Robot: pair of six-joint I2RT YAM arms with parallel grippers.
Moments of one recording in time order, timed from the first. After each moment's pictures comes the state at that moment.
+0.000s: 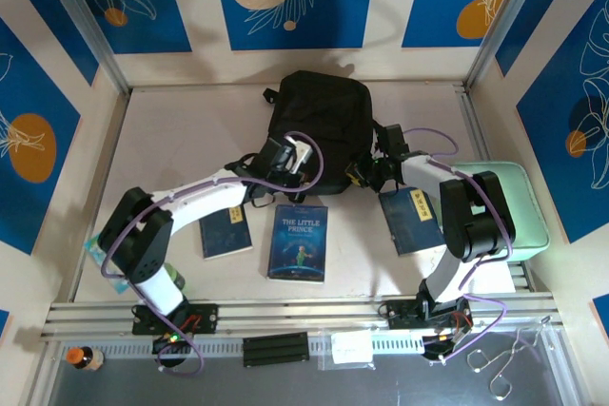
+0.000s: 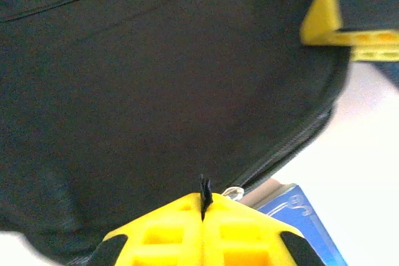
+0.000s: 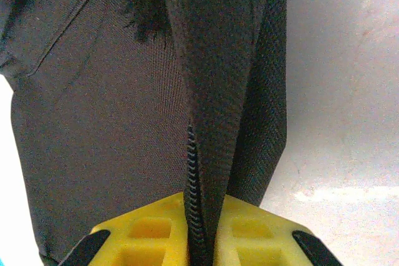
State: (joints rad) left arm -0.71 1.65 1.10 -0.28 0.01 -0.19; right arm 0.24 1.70 0.96 -0.27 -0.42 0.98
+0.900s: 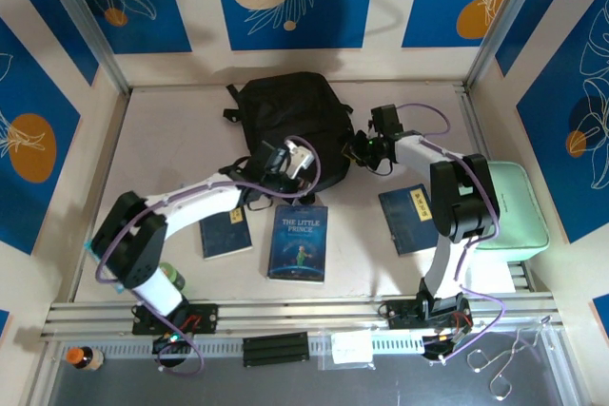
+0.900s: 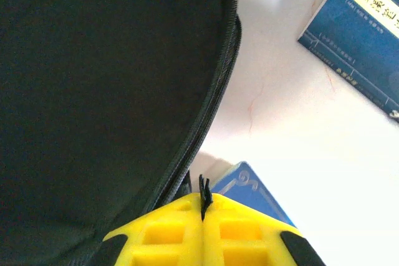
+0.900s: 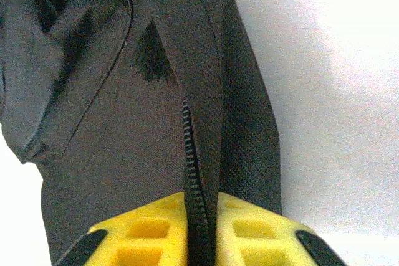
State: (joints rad) left arm -0.73 1.65 1.08 -0.21 0.20 -0.15; right arm 0.22 1.86 1.20 -0.31 -0.39 0.82
